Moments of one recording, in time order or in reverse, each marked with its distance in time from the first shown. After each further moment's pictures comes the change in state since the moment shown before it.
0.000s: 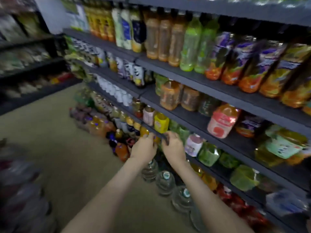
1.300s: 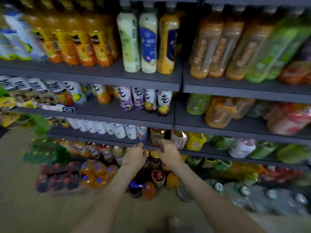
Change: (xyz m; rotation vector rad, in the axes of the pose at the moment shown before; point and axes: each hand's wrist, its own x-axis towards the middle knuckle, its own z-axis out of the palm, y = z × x) left_hand 0.377 -0.377 -0.117 0.129 -0.417 0.296; right_hand 0.305 -0.220 0.307 -0.040 0.086 0.340
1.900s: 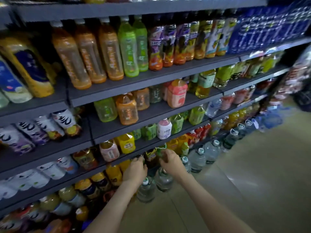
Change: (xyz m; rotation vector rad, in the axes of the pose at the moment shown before) left_hand -0.068 0.216 0.105 0.108 -0.245 0.490; right_hand -0.178 0.171 -0.118 0.102 0.412 0.433
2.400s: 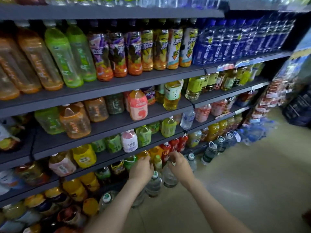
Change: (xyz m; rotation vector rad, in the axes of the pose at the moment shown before) left_hand 0.072 0.249 0.077 -0.038 0.047 0.082; right_hand 0.039 0.189 -0.190 -0.031 0.098 0.030
